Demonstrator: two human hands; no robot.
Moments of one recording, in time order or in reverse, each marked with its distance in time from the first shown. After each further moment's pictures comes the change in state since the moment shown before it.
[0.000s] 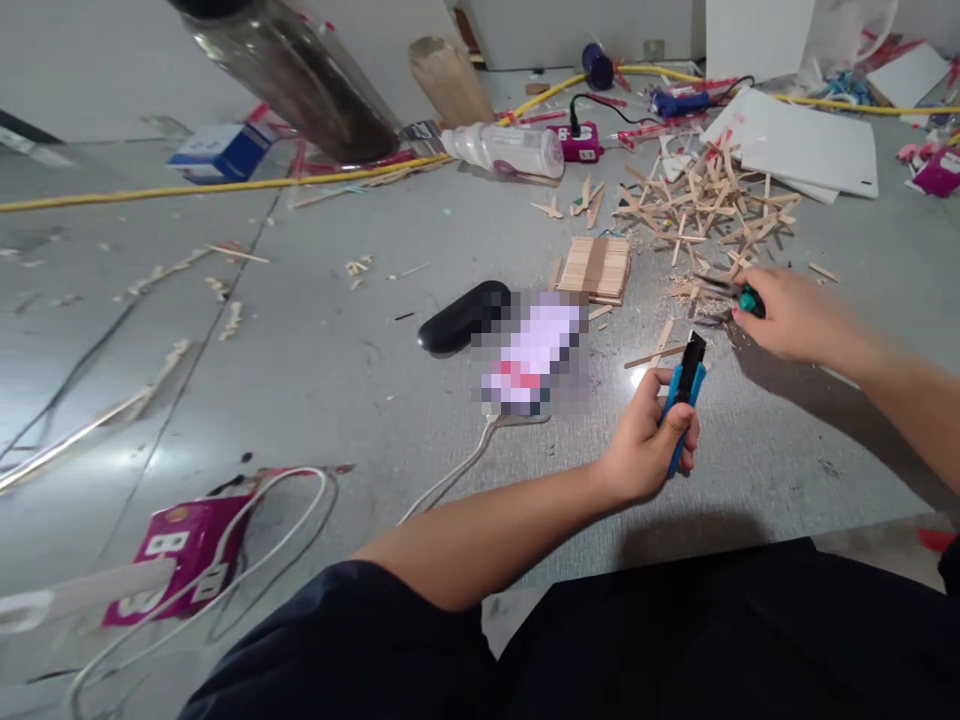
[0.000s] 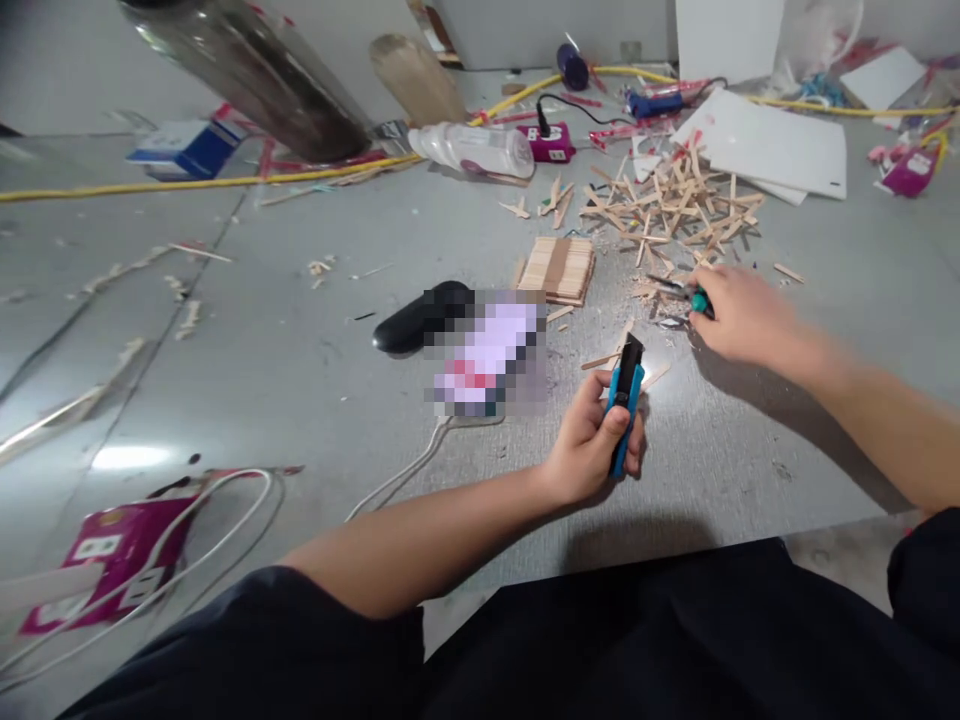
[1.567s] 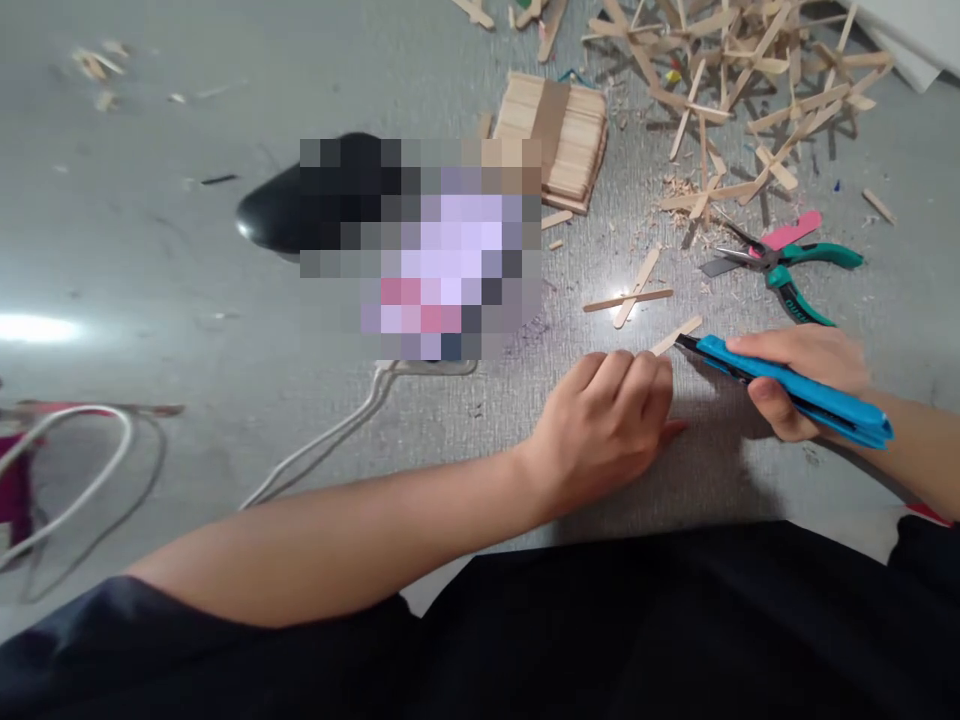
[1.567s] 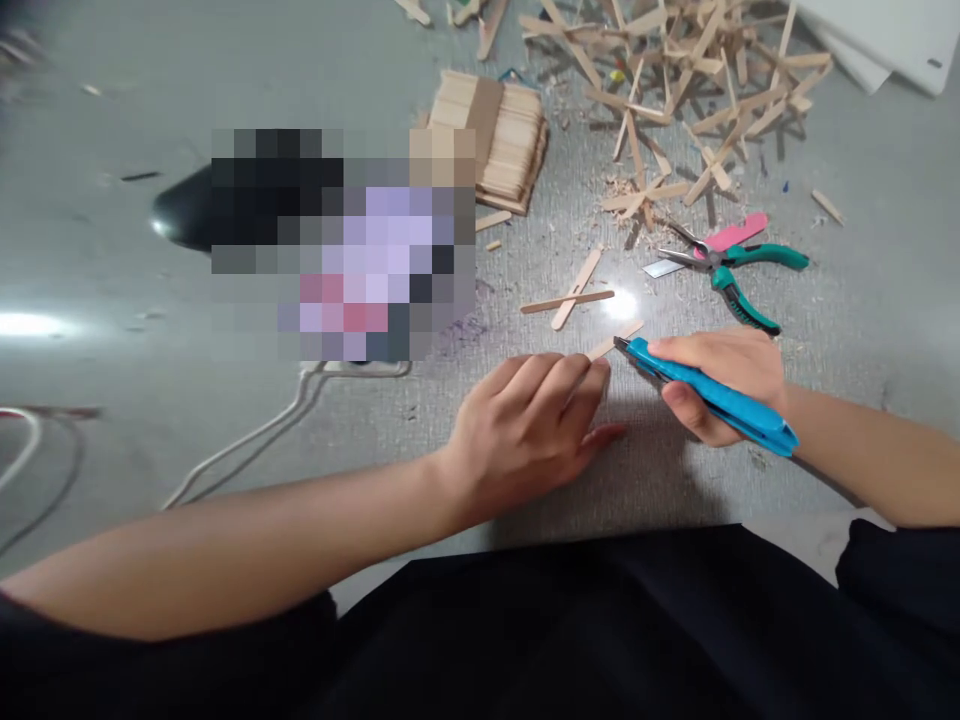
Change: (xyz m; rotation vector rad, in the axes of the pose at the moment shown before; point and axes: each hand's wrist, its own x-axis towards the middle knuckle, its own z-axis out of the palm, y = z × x) left_hand -0.018 0.037 0.006 1.874 -0.029 0.577; right_hand -0.093 -0.015 0.028 0.485 -0.353 -0.026
